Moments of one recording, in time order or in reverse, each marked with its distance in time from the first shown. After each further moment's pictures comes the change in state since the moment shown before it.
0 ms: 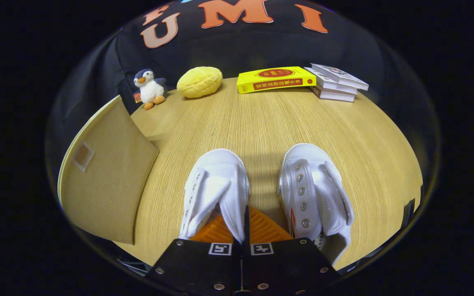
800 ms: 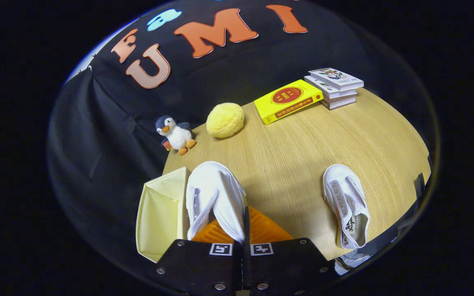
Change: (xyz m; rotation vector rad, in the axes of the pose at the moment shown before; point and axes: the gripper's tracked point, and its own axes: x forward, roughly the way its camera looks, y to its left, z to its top) arm -0.105 0.113 0.106 0.282 -0.074 0.135
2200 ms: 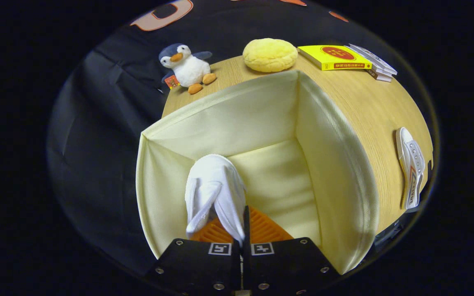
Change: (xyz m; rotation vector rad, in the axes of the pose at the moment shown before) arm 0.131 0.159 -0.139 -0.073 0.390 -0.159
